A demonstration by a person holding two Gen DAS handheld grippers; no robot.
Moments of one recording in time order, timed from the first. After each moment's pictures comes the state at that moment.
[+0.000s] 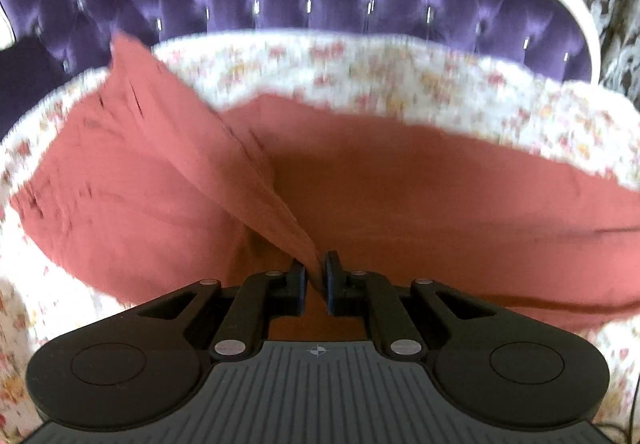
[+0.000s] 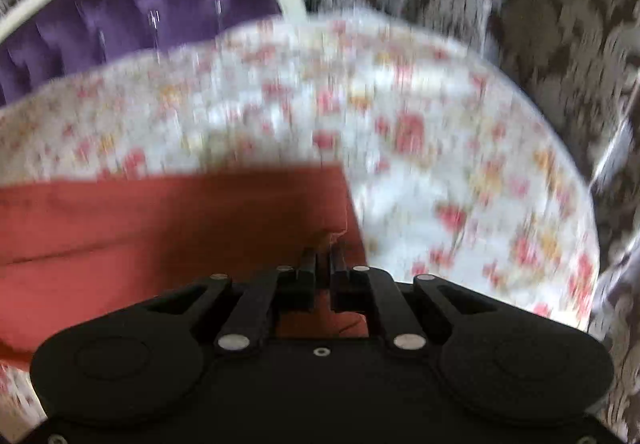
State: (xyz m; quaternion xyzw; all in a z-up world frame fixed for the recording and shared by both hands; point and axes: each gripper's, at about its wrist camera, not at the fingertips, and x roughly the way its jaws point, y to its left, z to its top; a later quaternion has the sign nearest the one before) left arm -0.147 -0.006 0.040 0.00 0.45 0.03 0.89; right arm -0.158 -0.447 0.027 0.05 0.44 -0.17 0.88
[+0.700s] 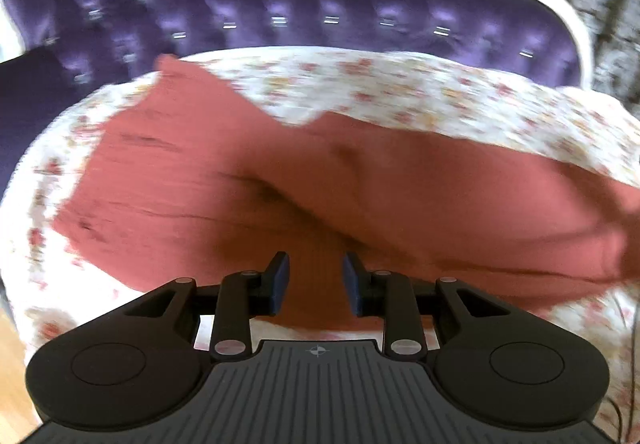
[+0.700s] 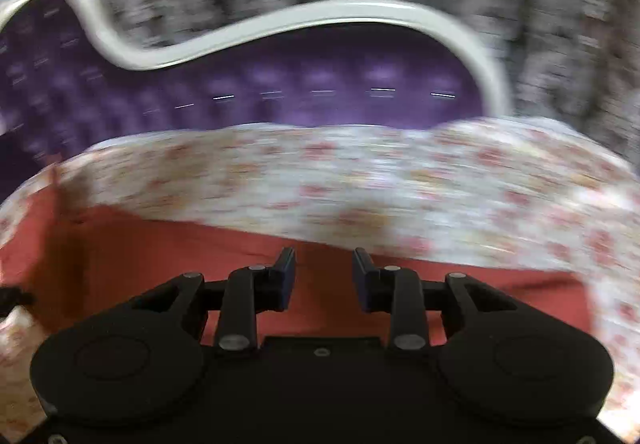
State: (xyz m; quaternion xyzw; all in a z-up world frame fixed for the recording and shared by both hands) left arm -0.156 0.070 0.078 0.01 0.43 0.02 0.90; right arm -0.134 -0.274 0.095 0.03 0.34 0.06 0.94
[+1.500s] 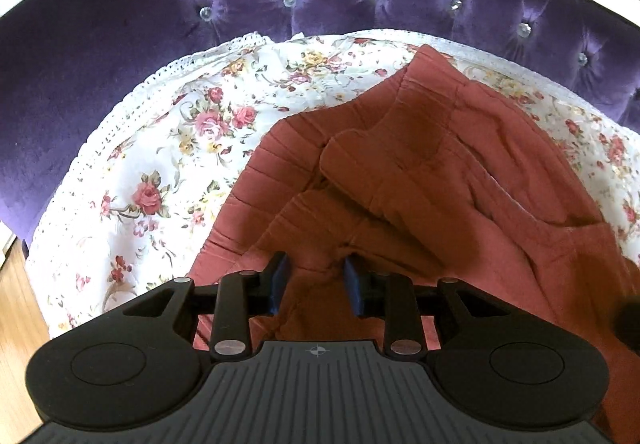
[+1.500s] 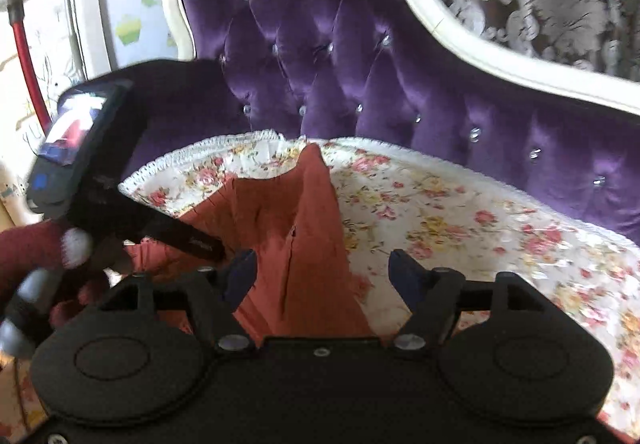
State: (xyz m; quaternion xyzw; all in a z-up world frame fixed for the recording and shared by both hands) left arm -0.012 0.243 0.038 -0.05 0.48 0.17 0.86; right arm -0.021 0.049 0.060 -0.08 0.29 0.33 0.89
